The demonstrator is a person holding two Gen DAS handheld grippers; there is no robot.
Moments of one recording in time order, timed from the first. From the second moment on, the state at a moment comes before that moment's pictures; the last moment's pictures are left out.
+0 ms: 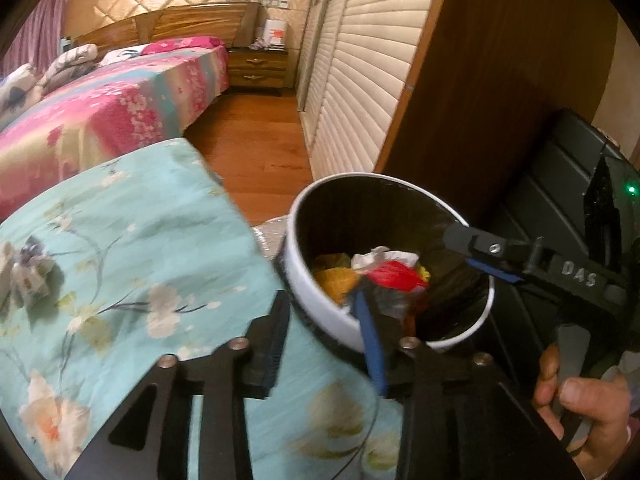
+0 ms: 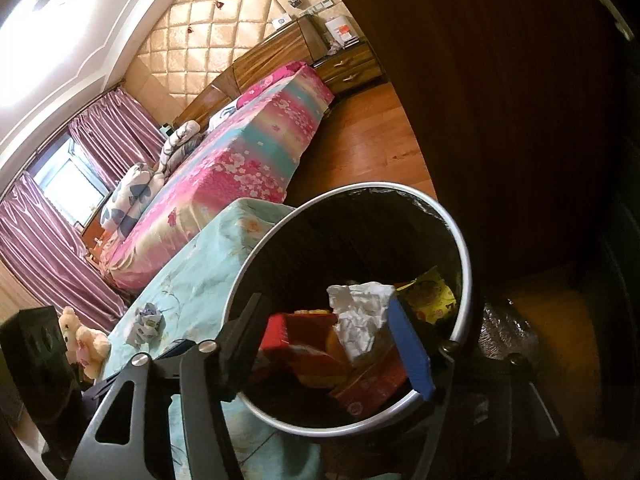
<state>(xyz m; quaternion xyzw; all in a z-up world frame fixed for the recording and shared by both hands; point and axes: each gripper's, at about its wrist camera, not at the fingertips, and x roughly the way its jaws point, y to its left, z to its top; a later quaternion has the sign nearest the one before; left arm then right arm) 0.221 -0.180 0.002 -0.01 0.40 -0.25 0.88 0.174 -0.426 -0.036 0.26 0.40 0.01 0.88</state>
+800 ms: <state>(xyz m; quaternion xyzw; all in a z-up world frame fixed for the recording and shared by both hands) 0.172 -0.015 -0.007 -0.08 0.40 -0.10 0.91 0.183 -0.291 -0.036 0.19 0.42 0.11 0.88</state>
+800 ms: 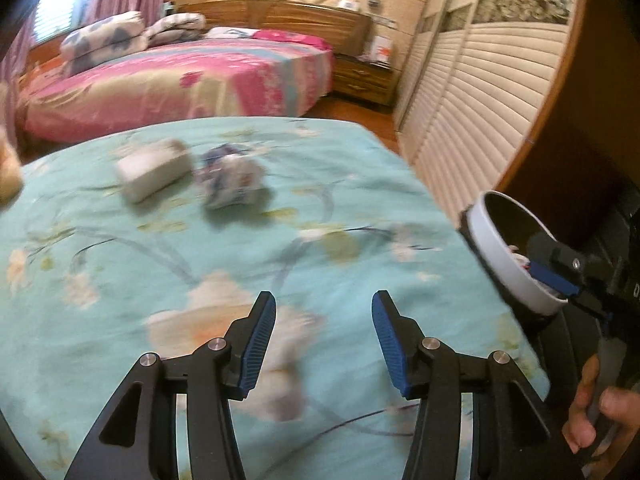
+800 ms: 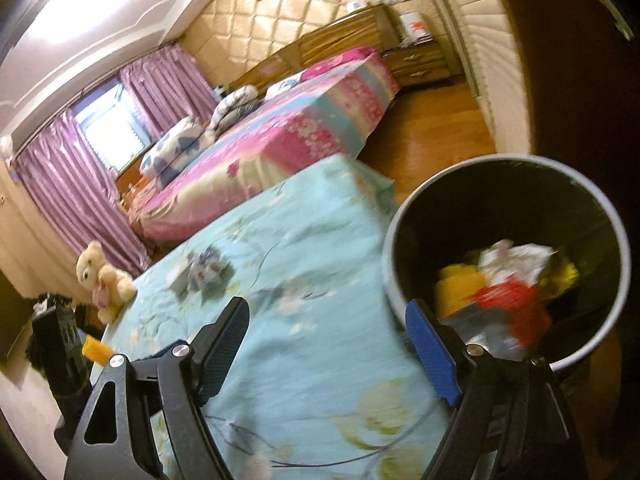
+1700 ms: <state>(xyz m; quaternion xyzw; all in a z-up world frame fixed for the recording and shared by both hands) 0.176 0.081 -0.021 -0.11 0.41 -0.02 0.90 0.207 -0.174 -0.068 0.13 0.46 0.18 0.86</state>
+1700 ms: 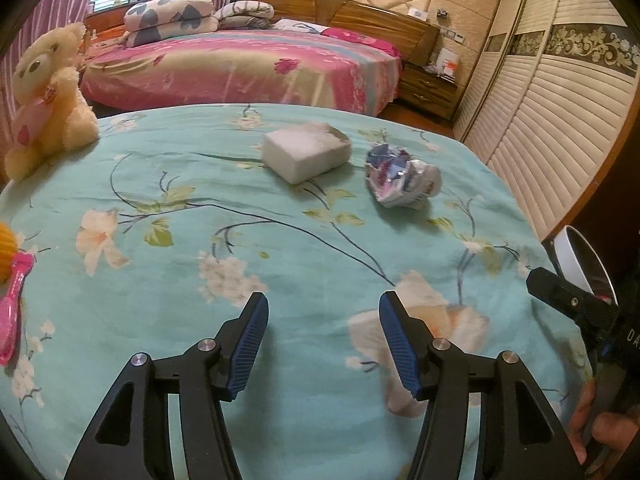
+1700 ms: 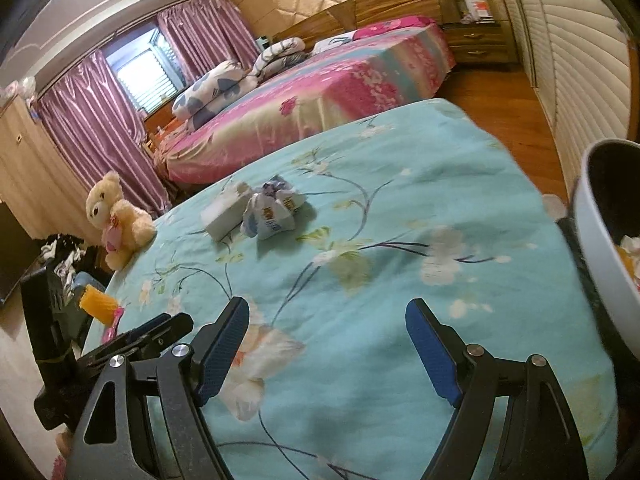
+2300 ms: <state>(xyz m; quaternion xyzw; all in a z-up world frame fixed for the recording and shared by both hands) 0.231 0.116 -0.031 -0.09 0.42 -0.01 0.90 0.244 -0.134 -0.078 0.11 0.46 0.21 0.86</state>
